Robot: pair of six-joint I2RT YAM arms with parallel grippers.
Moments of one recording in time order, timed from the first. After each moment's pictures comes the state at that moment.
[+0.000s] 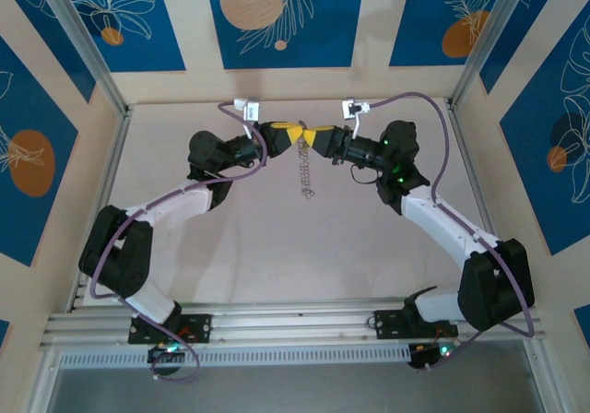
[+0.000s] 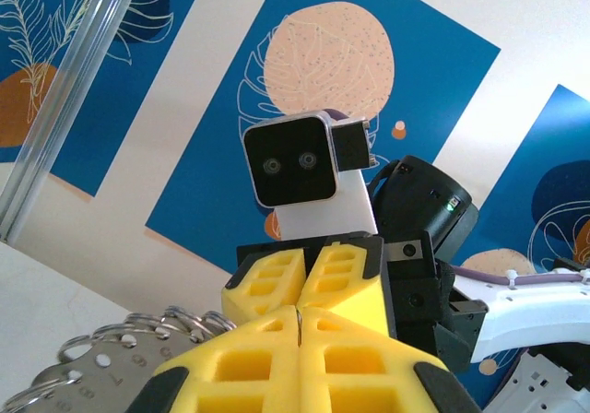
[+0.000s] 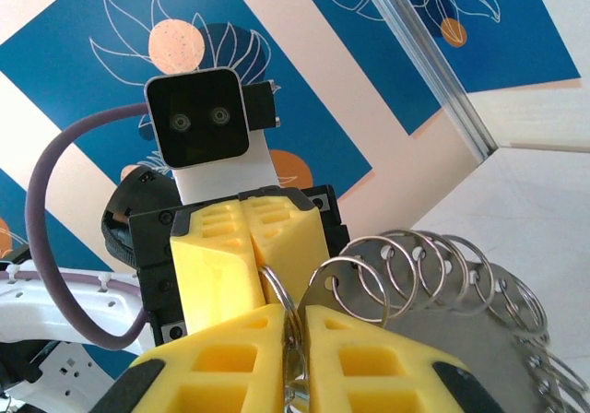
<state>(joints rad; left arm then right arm) -0.51 1.59 1.02 1.05 0.83 -0.89 0.39 1.34 0.96 0.53 -0.82 0.77</state>
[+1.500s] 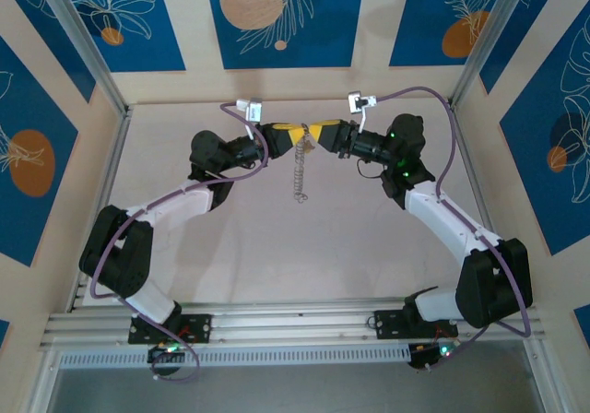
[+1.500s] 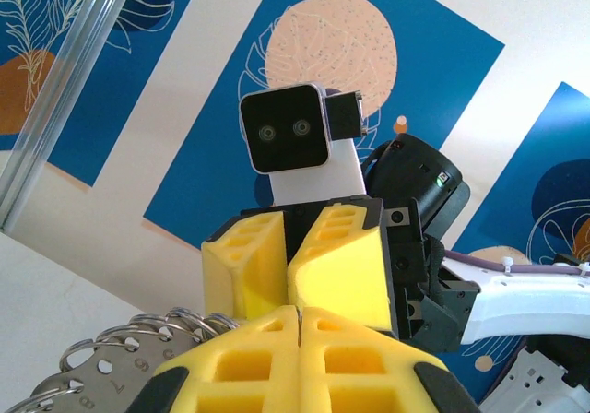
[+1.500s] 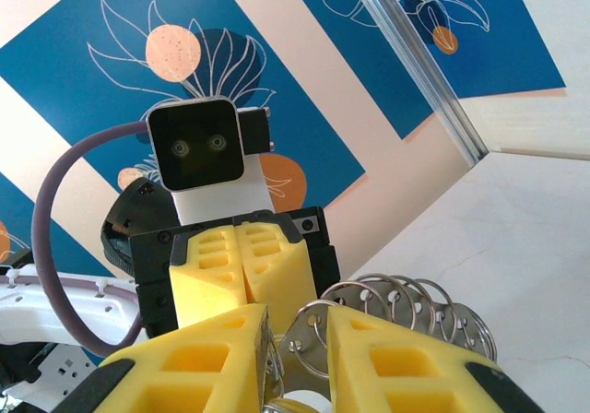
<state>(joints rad) -0.51 1.60 1.02 1.03 0.84 -0.89 0.34 1.35 0.99 0.51 -0.88 0.77</state>
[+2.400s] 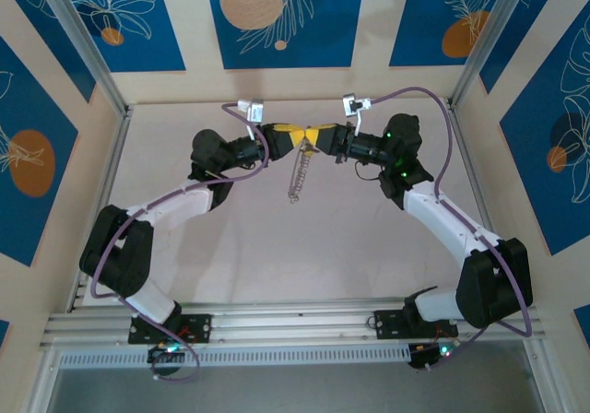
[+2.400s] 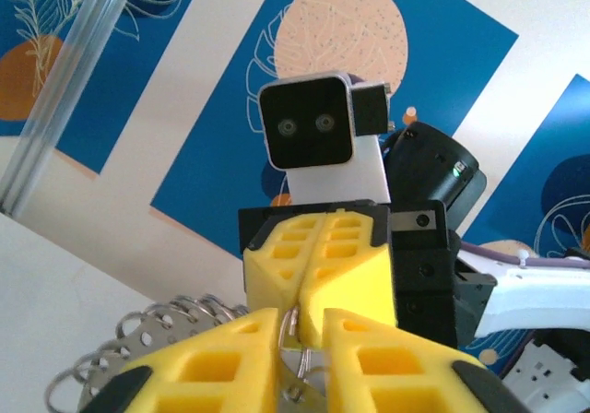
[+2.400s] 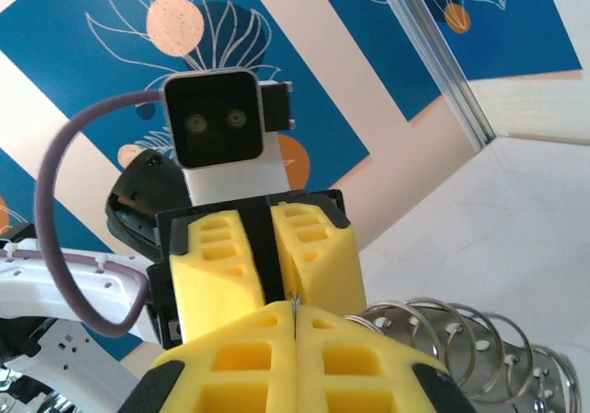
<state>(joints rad) -0.51 1.60 1.03 0.98 0.85 -0.85 0.34 1.35 1.01 0.43 -0.91 0.71</state>
